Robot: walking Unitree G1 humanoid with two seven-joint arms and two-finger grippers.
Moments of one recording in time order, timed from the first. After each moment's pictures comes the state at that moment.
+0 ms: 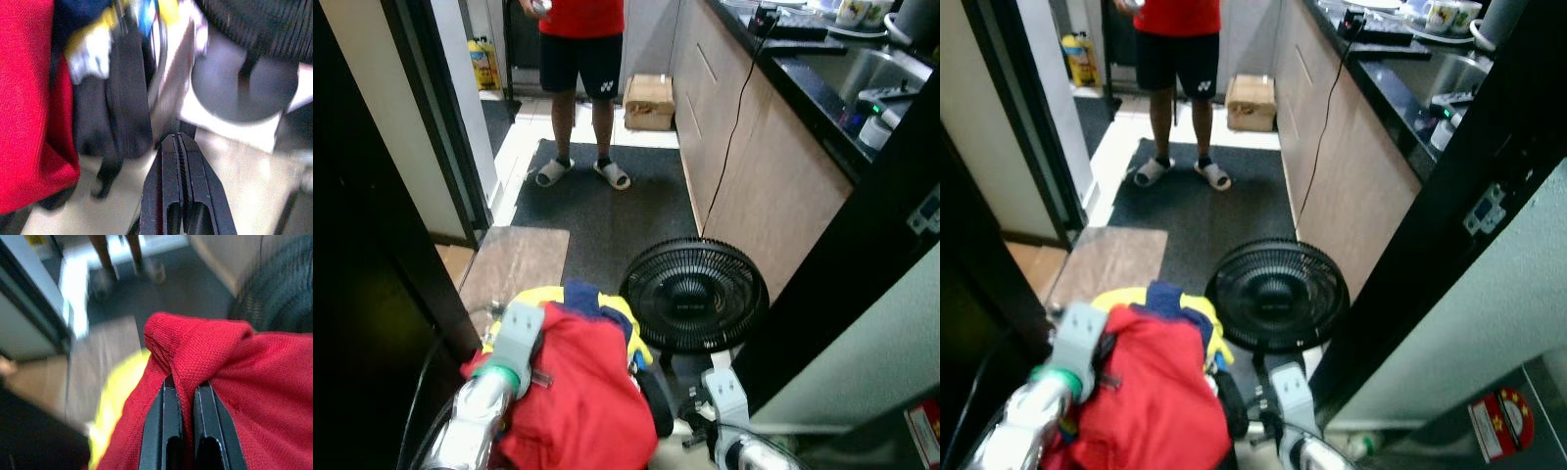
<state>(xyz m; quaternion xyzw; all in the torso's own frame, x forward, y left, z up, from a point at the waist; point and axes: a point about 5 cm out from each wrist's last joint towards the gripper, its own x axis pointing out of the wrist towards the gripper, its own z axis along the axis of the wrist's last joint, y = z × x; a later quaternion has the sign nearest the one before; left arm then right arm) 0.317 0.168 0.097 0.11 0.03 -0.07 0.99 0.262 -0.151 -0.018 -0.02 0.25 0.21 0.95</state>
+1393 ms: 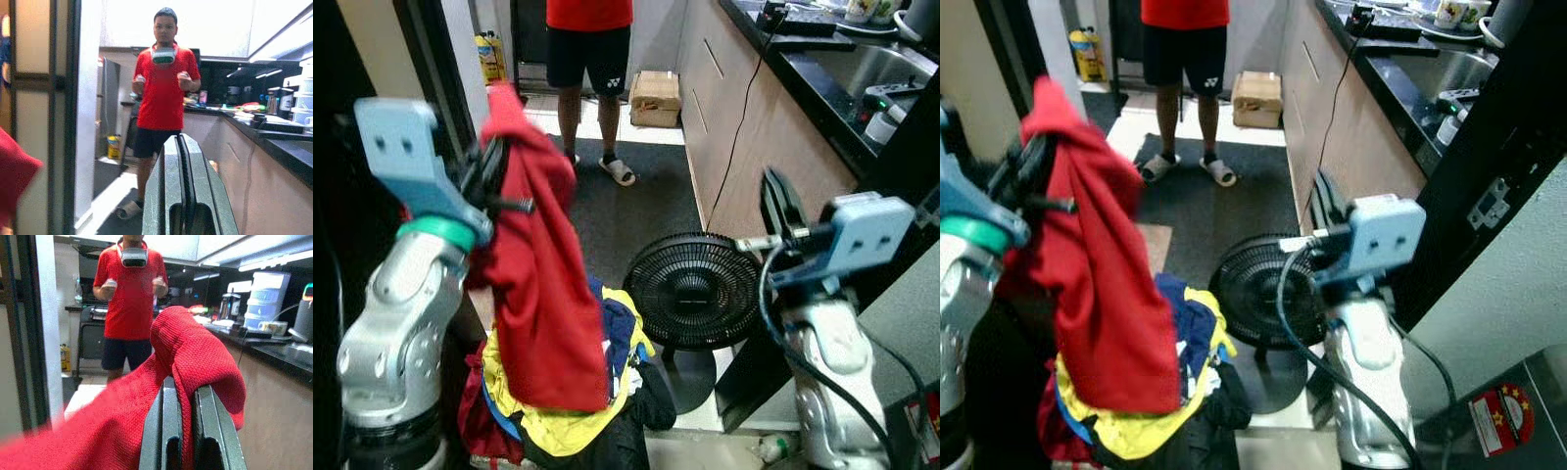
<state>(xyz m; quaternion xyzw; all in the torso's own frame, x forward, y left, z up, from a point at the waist) 0.286 0.160 0.299 -0.05 -0.22 -0.09 0.97 0.280 -0.137 0.257 0.00 -0.32 0.07 0.94</state>
